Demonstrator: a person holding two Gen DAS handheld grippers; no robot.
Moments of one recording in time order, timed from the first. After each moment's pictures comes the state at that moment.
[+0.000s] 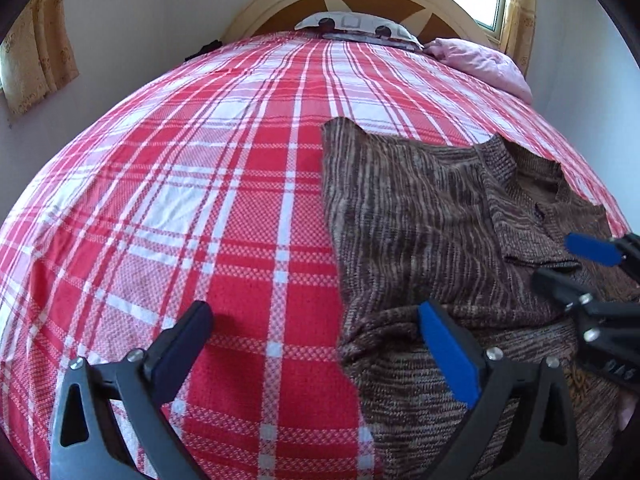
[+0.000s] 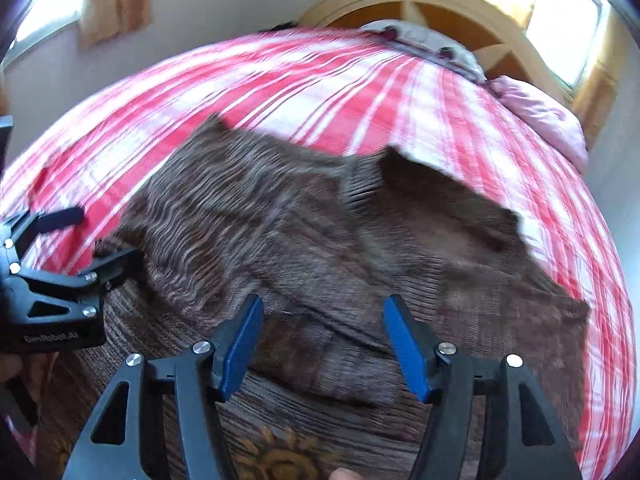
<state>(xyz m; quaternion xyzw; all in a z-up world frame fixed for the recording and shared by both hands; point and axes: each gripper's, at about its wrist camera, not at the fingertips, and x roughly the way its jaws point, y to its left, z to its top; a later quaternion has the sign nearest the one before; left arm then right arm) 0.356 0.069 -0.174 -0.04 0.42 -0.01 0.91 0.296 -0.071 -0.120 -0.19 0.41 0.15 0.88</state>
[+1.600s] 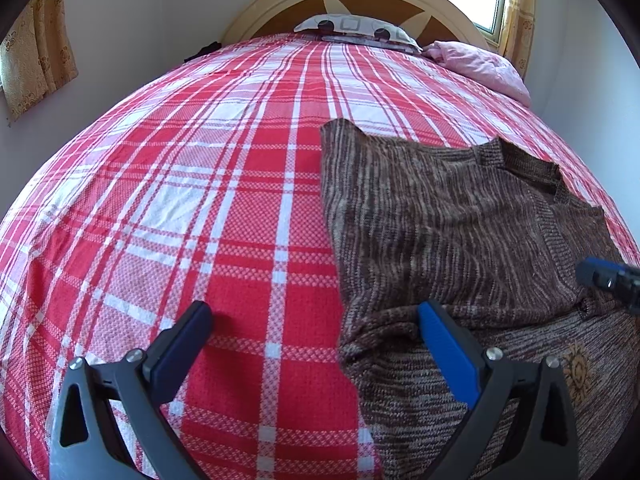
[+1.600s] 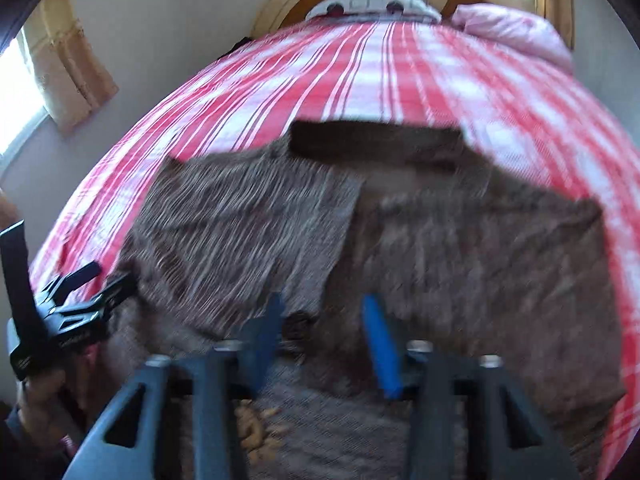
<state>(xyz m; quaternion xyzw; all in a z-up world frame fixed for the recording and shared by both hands) 0.356 0.072 -0.174 -0.04 0.41 -0.01 0.91 0.306 -0.159 -0.125 0.02 0.47 0.17 0.87</state>
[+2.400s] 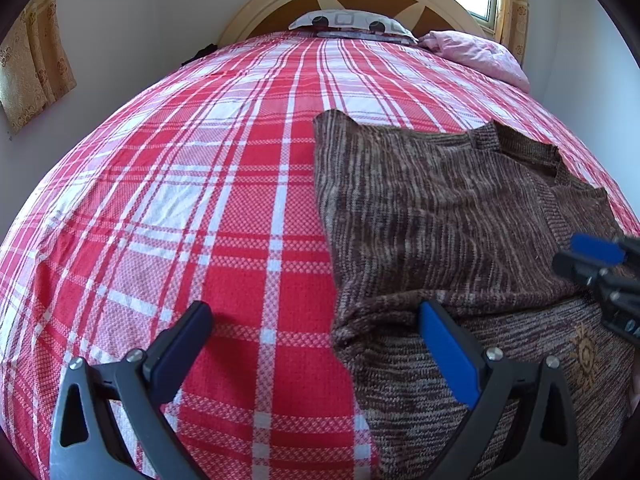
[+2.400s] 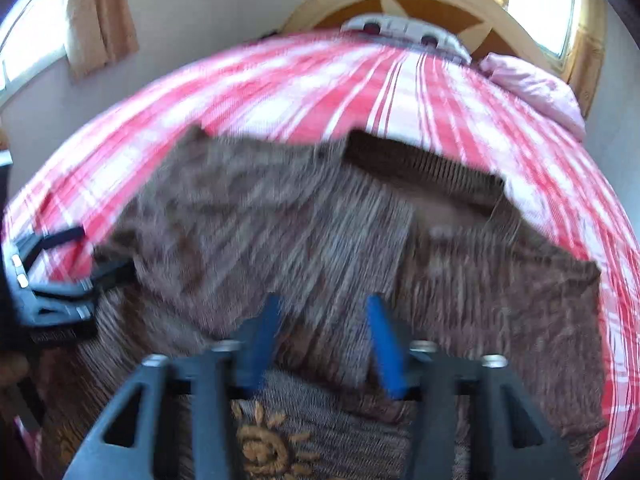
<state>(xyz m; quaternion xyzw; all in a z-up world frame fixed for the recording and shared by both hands) 0.352 0.063 -0.176 -0.02 0.42 0.00 0.91 0.296 -0.114 -0.129 -0.11 0.43 0.16 0.88</state>
